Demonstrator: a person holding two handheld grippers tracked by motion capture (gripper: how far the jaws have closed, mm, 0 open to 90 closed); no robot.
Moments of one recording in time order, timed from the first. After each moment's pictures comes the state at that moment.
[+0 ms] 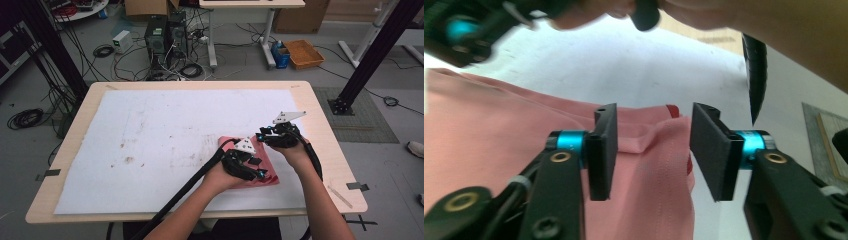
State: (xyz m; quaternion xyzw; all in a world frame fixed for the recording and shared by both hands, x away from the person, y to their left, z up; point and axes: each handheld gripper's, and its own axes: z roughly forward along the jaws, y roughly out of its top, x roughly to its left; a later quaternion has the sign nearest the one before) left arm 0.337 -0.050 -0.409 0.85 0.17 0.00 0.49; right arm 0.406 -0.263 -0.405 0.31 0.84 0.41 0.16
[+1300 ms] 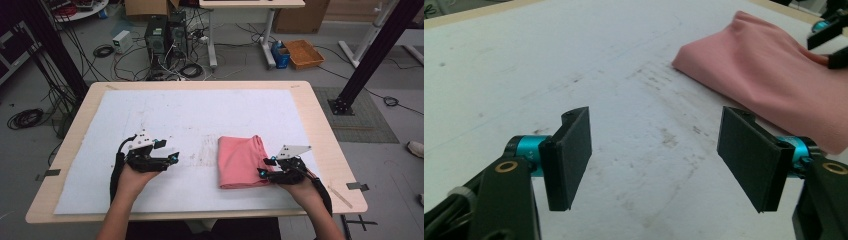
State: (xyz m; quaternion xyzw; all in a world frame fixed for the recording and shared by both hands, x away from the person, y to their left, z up) left arm 0.325 0.190 -0.407 0.77 0.36 0.17 0.50; right arm 0.311 -0.265 -0.429 0.31 0.86 0.39 0.12
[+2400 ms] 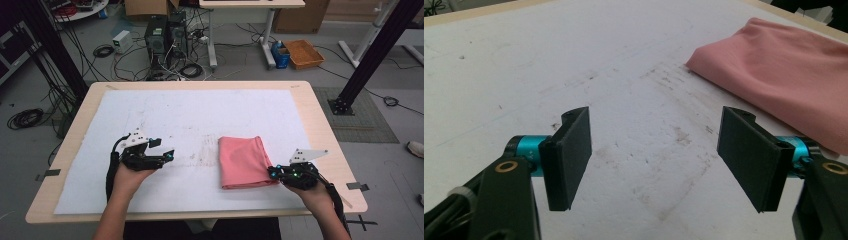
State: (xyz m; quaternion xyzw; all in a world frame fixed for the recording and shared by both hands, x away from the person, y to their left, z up) left arm 0.327 0.197 -0.408 0.77 0.37 0.17 0.50; right arm 0.293 -0.290 -0.421 0.33 0.84 0.42 0.09
